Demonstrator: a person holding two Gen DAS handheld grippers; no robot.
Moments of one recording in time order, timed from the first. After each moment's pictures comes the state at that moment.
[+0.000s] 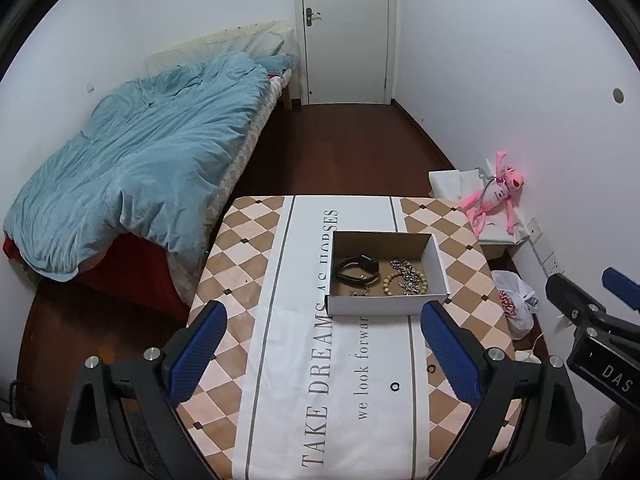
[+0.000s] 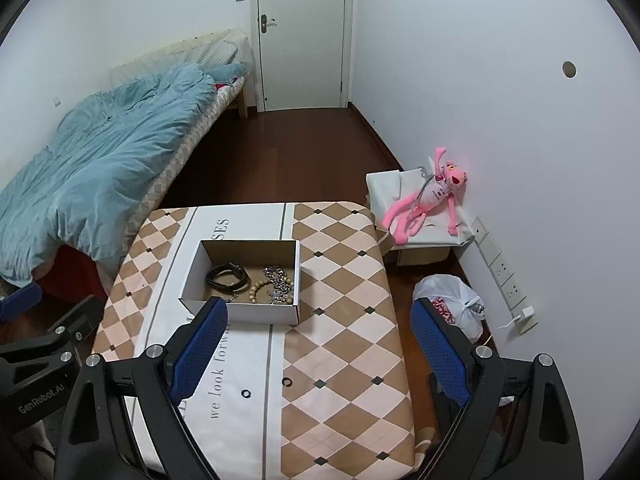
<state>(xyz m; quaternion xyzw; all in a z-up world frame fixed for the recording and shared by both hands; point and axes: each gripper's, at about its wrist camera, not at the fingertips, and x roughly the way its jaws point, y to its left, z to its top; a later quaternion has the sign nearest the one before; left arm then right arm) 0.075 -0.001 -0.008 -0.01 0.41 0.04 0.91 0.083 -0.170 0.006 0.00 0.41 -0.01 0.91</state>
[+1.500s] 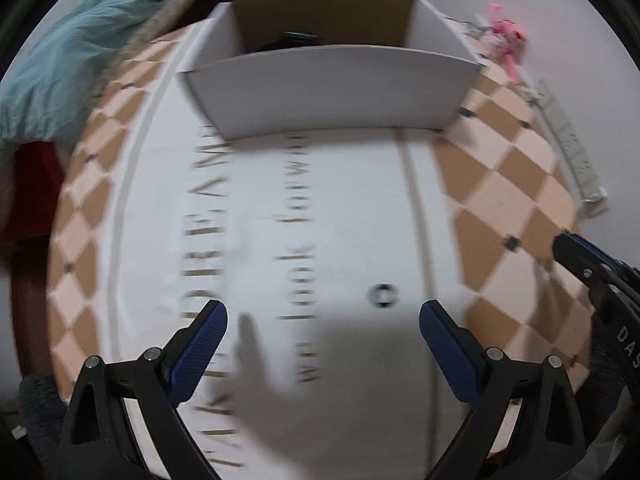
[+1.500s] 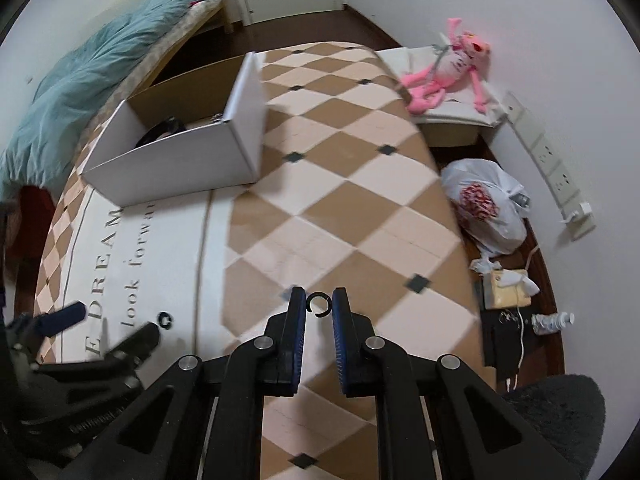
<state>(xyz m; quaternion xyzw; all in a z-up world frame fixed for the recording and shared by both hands) 0.103 -0.072 -0.221 0.01 0.61 -0.03 0.79 0.099 -0.217 -0.214 0.04 0.55 -0.02 0.83</state>
